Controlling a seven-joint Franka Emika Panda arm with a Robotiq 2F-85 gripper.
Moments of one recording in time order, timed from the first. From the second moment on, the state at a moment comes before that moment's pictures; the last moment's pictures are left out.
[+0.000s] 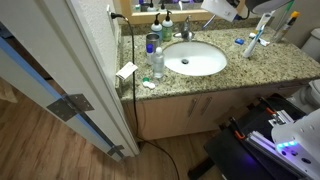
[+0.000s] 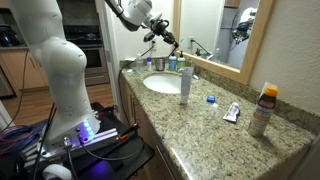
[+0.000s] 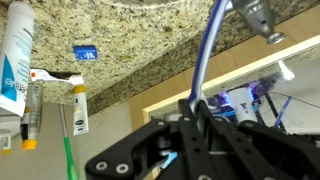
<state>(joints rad) 0.07 -0.10 0.05 -2.25 -1.11 2.34 1.98</state>
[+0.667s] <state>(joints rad) 0.20 0.03 0.20 -2.13 -1.25 2.39 2.09</state>
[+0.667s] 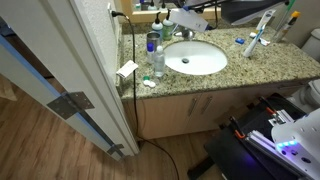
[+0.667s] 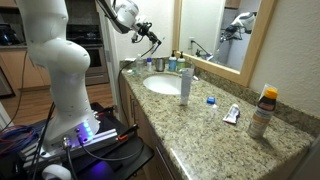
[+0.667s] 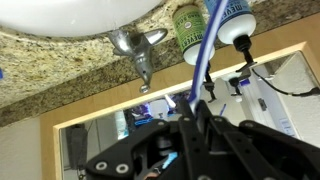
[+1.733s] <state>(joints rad) 0.26 0.31 0.20 -1.83 -1.42 2.34 2.26</state>
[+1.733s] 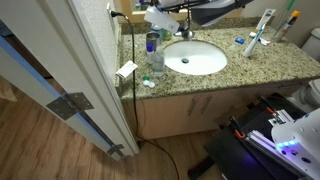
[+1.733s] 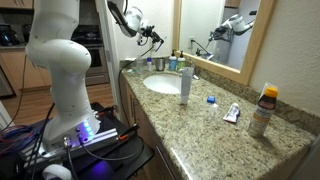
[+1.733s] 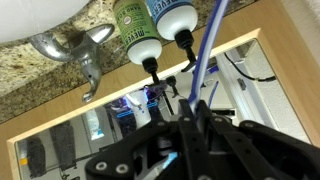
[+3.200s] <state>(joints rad) 0.29 0.52 0.20 -1.73 -1.49 2.32 2.30</state>
